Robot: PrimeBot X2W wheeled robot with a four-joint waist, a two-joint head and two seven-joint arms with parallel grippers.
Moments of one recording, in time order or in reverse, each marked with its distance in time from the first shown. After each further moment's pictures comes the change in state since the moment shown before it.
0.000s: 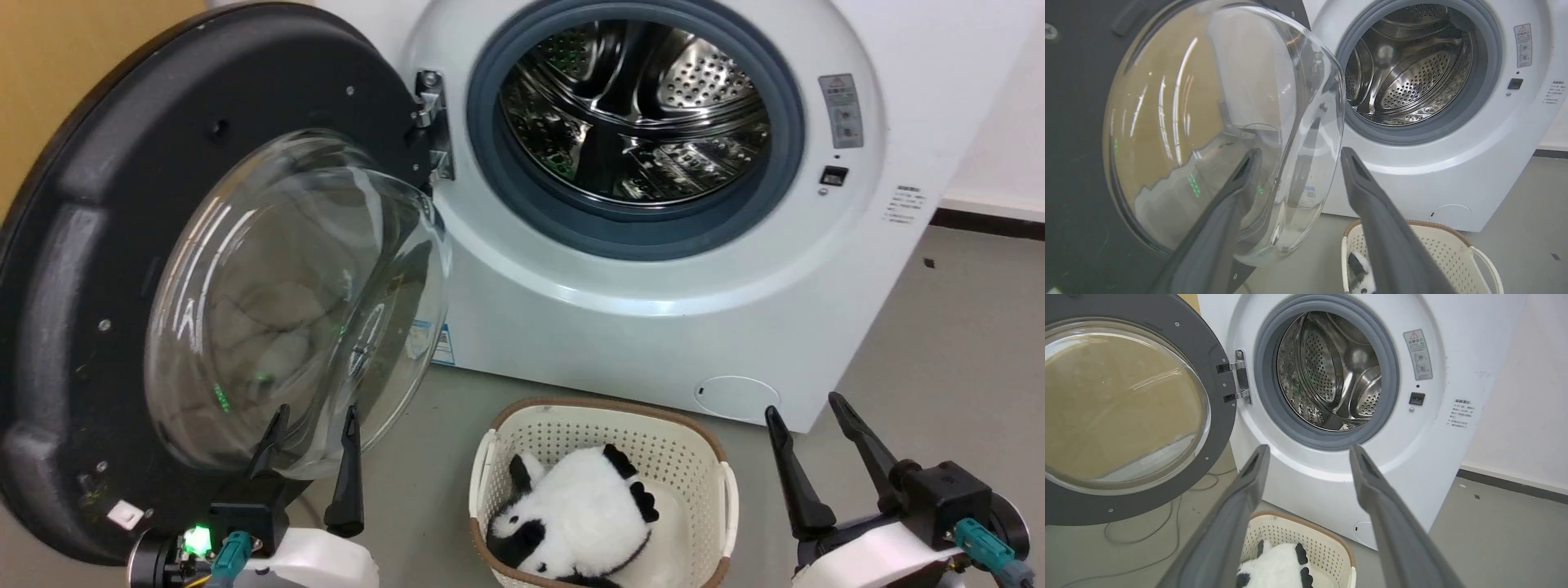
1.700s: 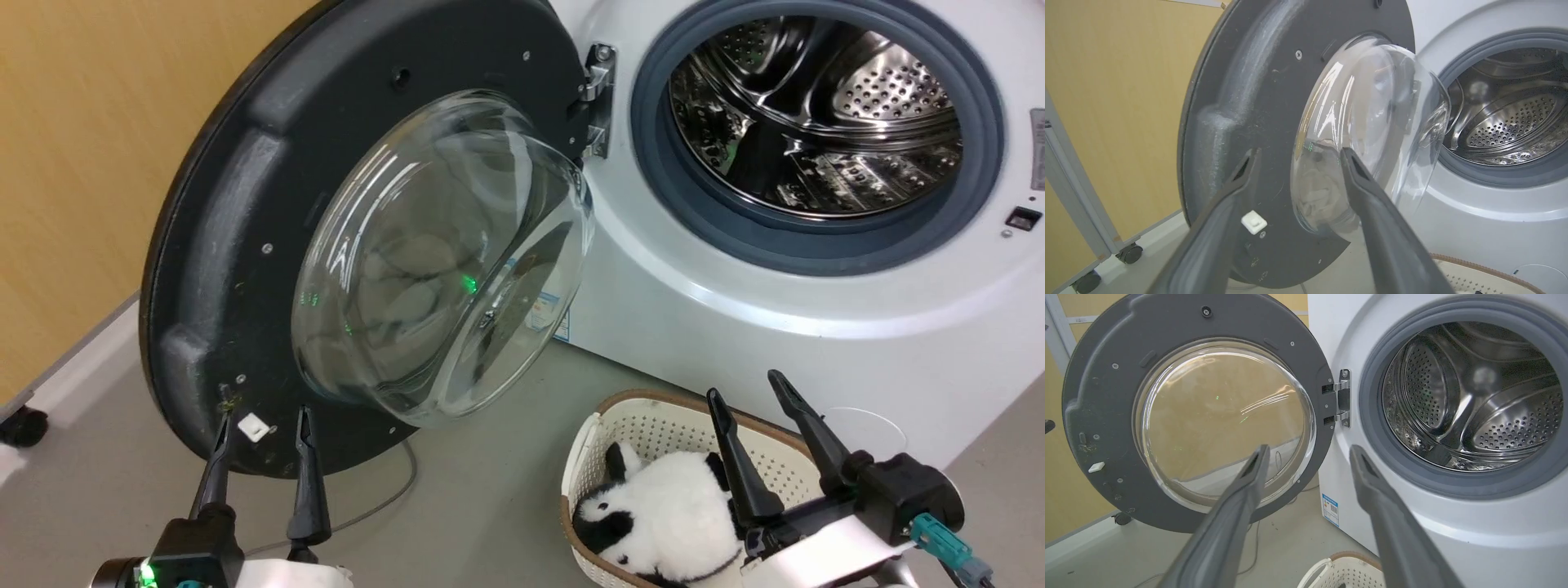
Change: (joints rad) left arm 0.077 0.000 0.029 -0.111 -0.040 0.068 -0.105; right arm -0.062 -0.019 0.152 0.044 0.080 0.000 -0.103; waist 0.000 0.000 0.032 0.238
